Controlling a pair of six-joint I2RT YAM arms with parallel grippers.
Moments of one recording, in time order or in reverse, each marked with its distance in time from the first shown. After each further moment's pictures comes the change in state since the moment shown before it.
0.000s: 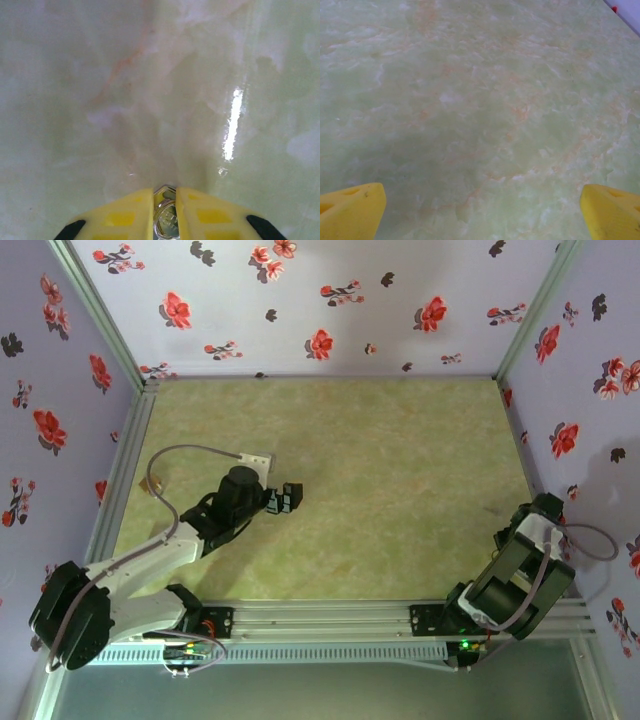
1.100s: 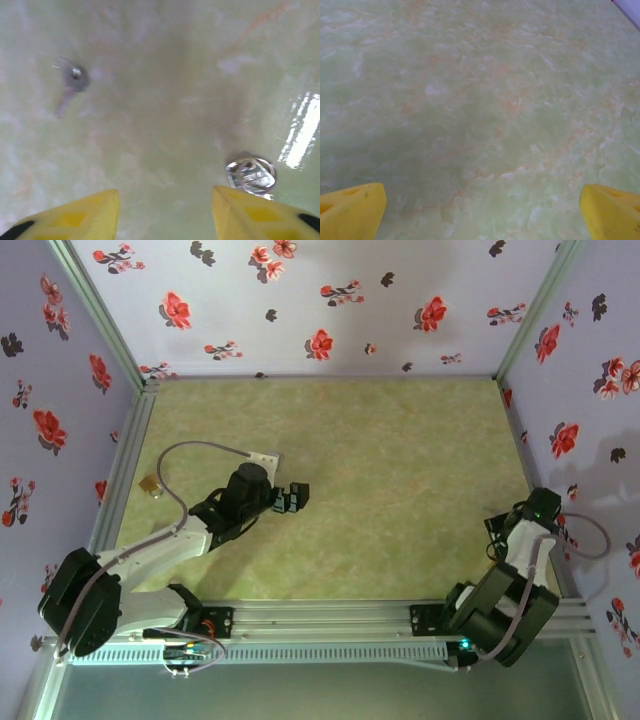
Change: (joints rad) left arm -0.018 0.077 0.040 0.002 0.026 -0.026; right arm 0.055 -0.127 -0.009 -0.012 -0.173 0.001
